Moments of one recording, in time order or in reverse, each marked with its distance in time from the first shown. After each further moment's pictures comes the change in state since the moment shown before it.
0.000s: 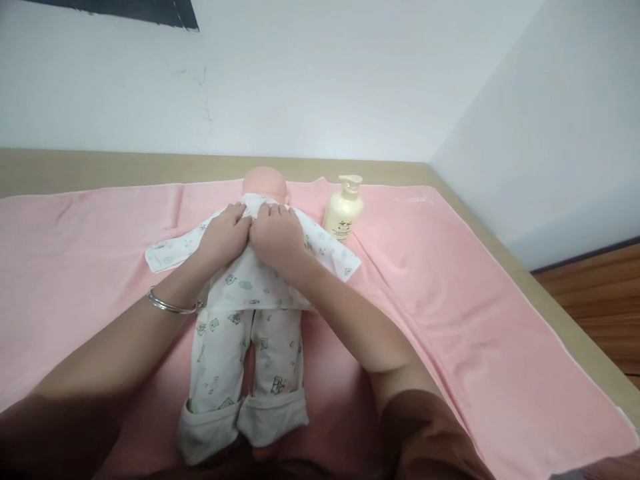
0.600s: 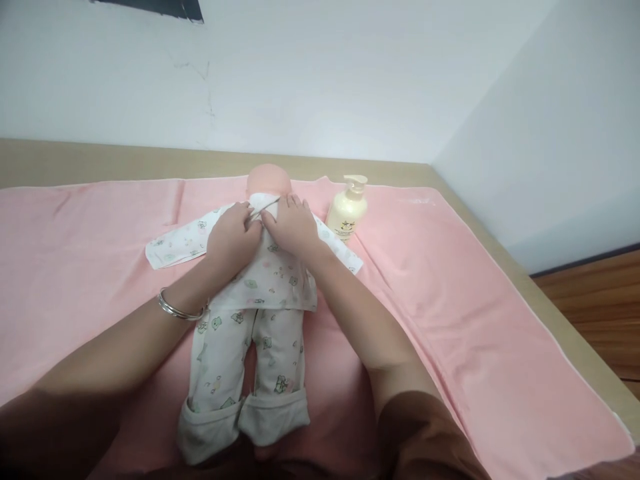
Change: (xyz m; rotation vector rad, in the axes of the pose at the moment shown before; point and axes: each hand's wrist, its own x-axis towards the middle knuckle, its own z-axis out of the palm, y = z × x) left_hand -0.016 0.016 0.005 0.065 0.084 0.013; right_hand 0.022 0.032 0.011 0.181 -0.035 0.102
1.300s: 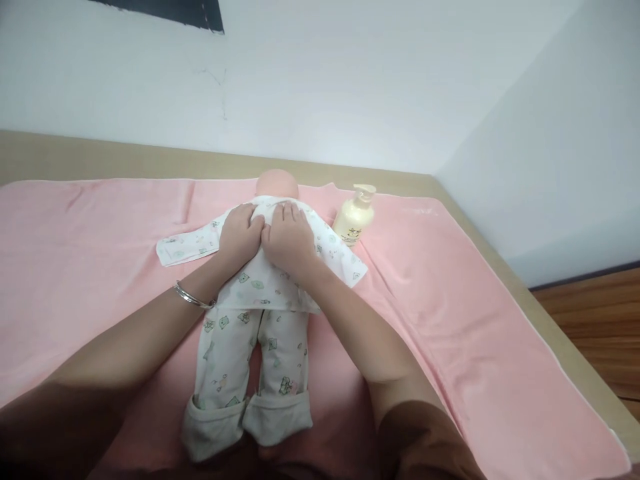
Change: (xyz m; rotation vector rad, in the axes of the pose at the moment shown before) left_hand 0.016 -0.021 0.013 -0.080 0.063 -0.018; right_hand -0.020 -0.022 0.015 -0.154 0.126 -0.083
